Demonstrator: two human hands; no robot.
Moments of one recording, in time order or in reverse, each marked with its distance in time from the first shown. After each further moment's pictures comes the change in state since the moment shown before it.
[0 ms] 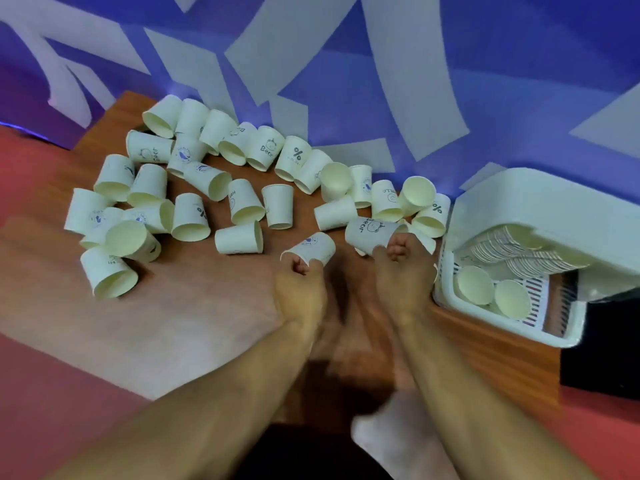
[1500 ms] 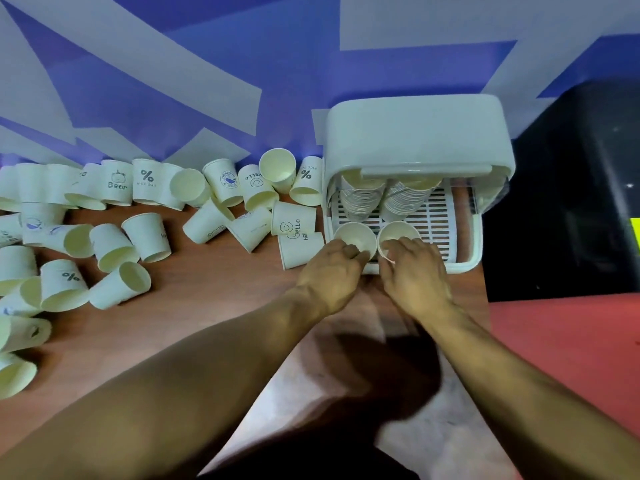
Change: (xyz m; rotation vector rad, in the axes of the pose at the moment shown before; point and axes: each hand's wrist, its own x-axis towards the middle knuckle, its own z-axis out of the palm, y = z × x) left_hand -0.093 -0.008 0.207 1.185 -0.906 1.382; right_hand 0.074 0.200 -0.168 -0.683 -0.175 -0.315
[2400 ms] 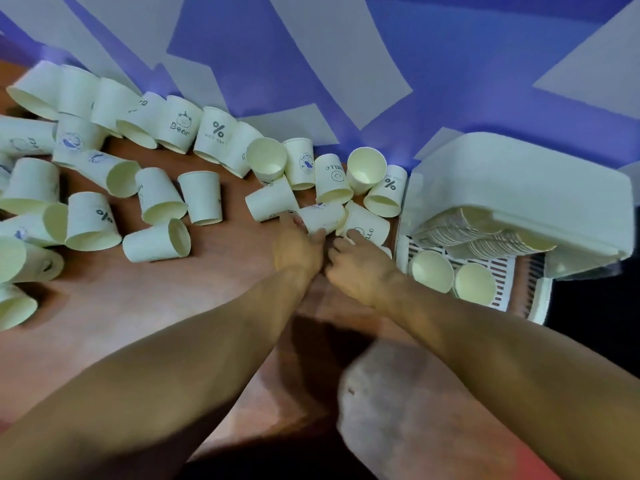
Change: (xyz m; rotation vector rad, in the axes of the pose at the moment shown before) left_hand -0.052 -0.142 0.001 -1.035 0.478 -1.150; right_hand 0.087 -0.184 0.032 -0.735 -0.560 -0.929
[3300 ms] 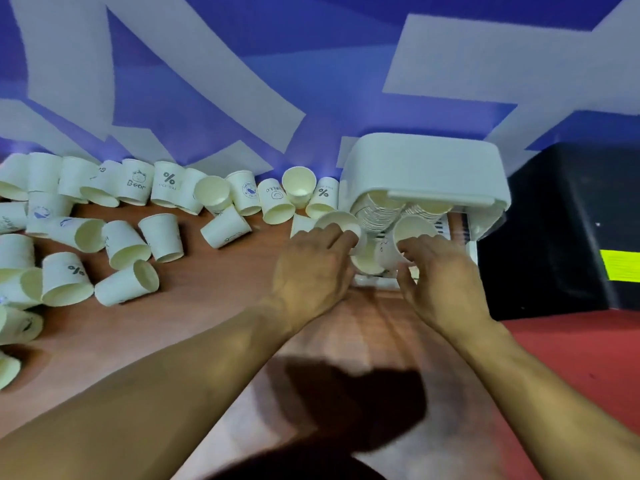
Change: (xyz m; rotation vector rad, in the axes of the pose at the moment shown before) left_hand -0.130 0.070 -0.002 0.649 0.011 1.329; right_hand -0.203 0.002 0.028 0.513 0.790 0.827
